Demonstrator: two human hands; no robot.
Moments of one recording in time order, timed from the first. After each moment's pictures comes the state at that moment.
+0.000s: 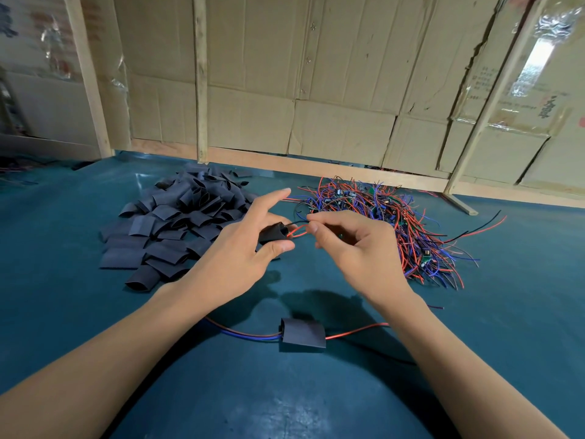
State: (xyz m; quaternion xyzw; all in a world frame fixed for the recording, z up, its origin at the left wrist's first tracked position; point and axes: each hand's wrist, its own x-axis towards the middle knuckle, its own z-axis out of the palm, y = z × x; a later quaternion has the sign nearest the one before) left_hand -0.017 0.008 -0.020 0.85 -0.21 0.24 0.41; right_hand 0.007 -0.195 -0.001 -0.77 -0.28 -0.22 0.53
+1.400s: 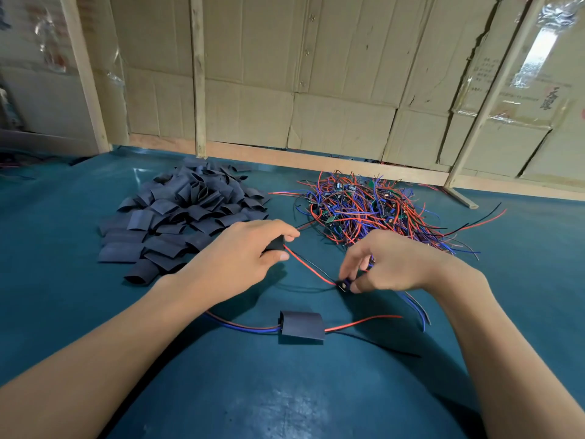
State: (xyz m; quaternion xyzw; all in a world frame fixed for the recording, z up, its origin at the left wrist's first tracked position) left_hand -0.019 0.006 -0.020 0.92 -0.22 0.20 0.27; right_hand 0.015 -0.245 0.030 -0.95 -0.27 0.11 0.14
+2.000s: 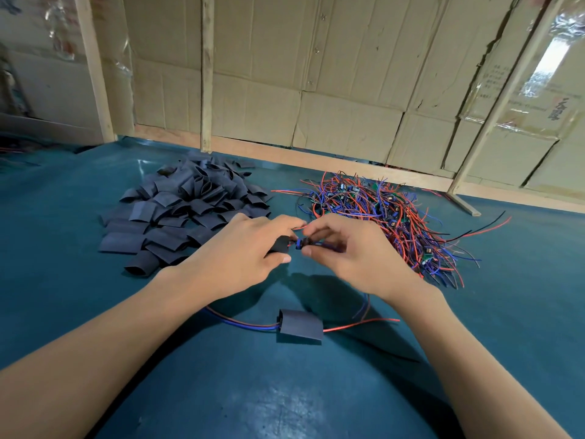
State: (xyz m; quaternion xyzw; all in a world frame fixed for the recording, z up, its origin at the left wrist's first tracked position) left_hand -0.013 0.006 -0.023 0.93 -0.23 0.23 0.17; right_hand 0.013 -0.207 0.004 -0.85 -0.35 -0.09 0.37
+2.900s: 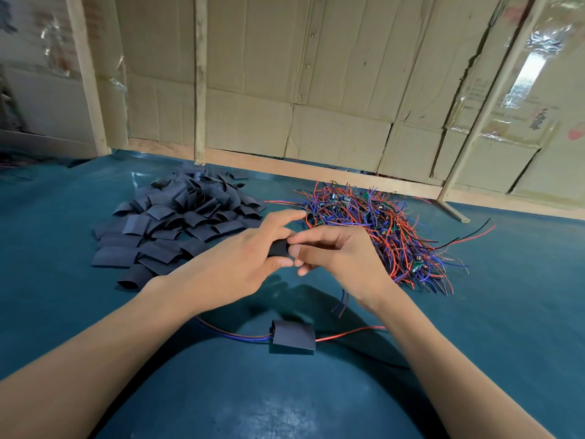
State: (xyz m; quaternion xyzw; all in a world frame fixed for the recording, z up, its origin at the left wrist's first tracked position) left_hand -0.027 0.006 -0.009 0.90 -0.28 0.17 0.28; right_hand 0.010 -0.195 0.001 -0.71 -0.29 0.02 0.65
